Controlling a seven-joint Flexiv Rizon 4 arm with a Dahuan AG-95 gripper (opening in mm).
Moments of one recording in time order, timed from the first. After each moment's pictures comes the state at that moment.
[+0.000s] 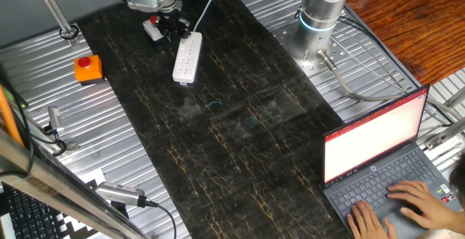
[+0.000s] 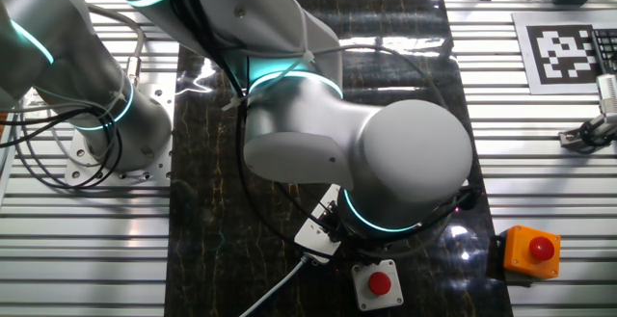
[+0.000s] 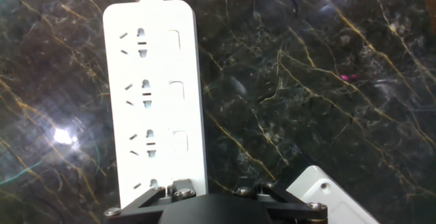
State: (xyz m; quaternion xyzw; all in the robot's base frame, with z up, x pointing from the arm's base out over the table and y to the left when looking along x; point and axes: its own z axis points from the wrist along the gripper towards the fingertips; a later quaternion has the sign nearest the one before) arm 0.425 -0.225 0.032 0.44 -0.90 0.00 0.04
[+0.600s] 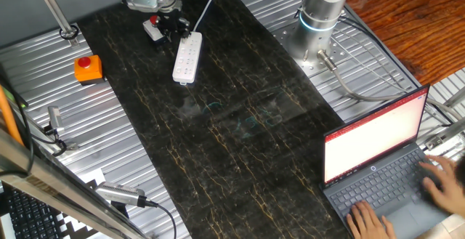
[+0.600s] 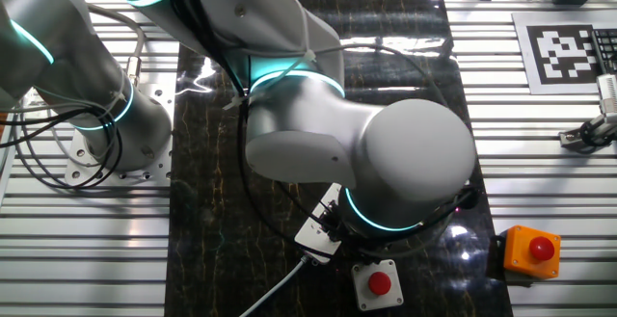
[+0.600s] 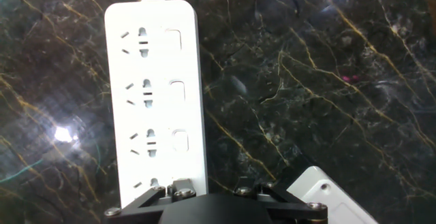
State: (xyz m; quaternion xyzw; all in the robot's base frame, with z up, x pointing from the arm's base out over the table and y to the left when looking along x) arm 0.423 -0.224 0.036 0.45 -0.89 0.00 0.05
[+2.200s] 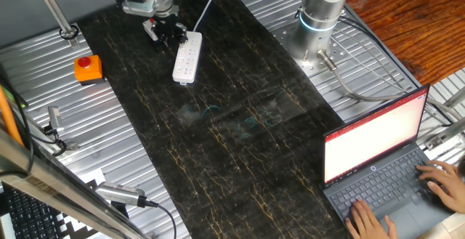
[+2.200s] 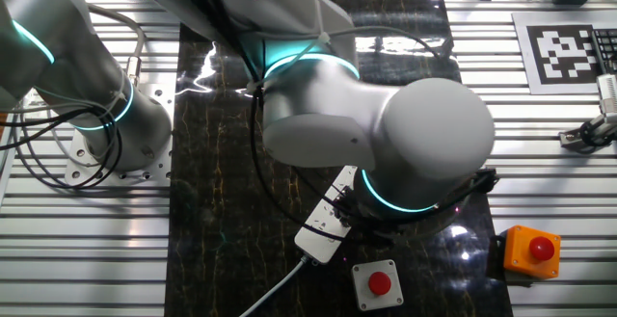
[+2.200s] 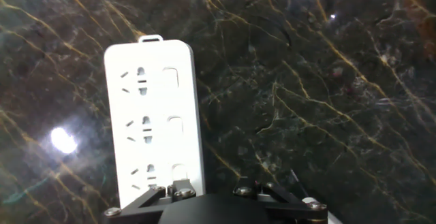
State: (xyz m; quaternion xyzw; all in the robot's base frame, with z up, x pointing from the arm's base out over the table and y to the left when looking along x) arm 0.446 -0.200 0.040 0.43 -0.90 0.00 0.04
